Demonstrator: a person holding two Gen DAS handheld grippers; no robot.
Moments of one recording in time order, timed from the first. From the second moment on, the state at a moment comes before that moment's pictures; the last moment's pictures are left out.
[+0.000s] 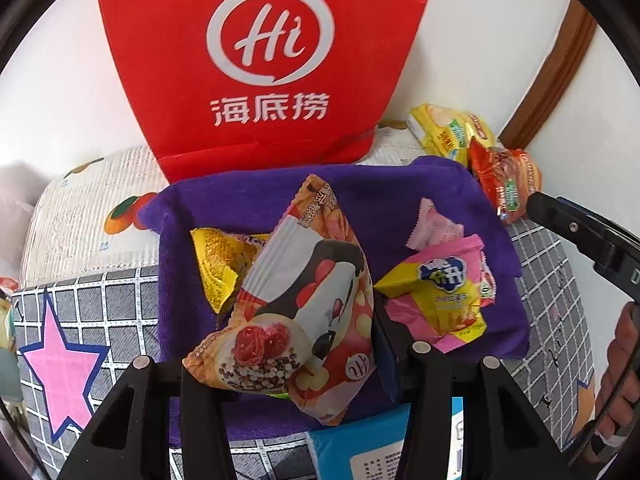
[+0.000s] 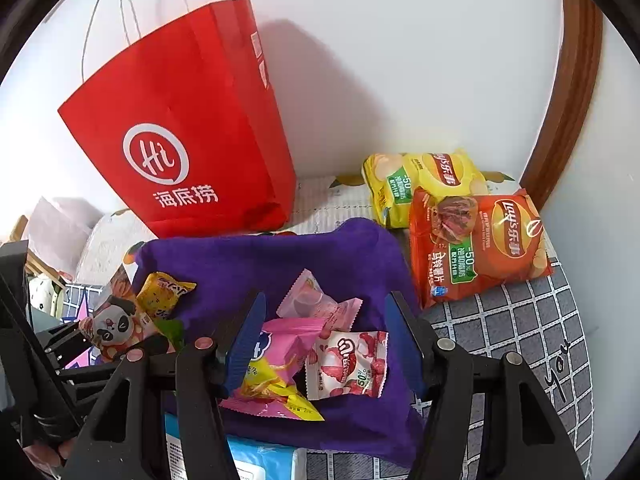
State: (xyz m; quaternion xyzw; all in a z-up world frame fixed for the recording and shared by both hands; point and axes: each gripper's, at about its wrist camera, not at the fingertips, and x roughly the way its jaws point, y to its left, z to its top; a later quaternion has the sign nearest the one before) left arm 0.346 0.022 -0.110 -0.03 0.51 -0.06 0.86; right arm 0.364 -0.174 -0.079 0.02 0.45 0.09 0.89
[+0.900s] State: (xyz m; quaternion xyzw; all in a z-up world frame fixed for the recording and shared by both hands) left arm 0.331 0.051 -0.069 -0.09 0.48 -0.06 0.87; right arm 0.340 -0.143 -0.063 -0.03 0.41 0.12 0.90
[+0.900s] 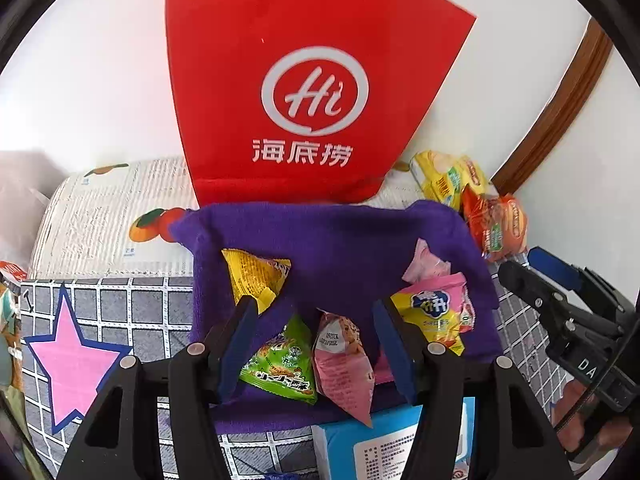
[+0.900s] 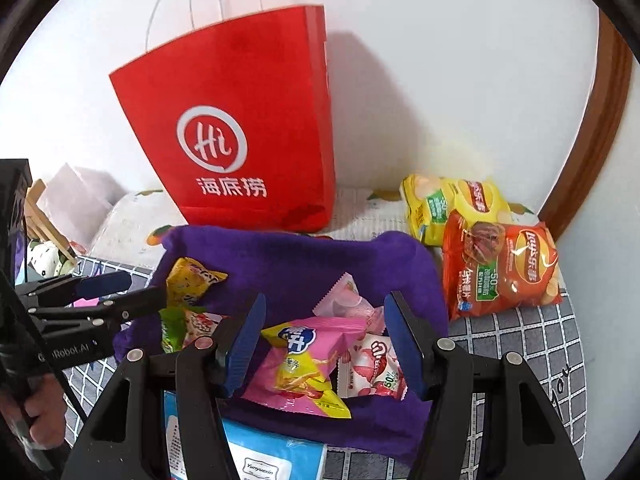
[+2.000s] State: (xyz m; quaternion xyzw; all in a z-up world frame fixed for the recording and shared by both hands) left arm 0.206 0.065 -0.024 -0.07 0.42 -0.08 0.90; right arm 0.128 -0.117 -0.173 -0.12 0.45 0.21 0.86
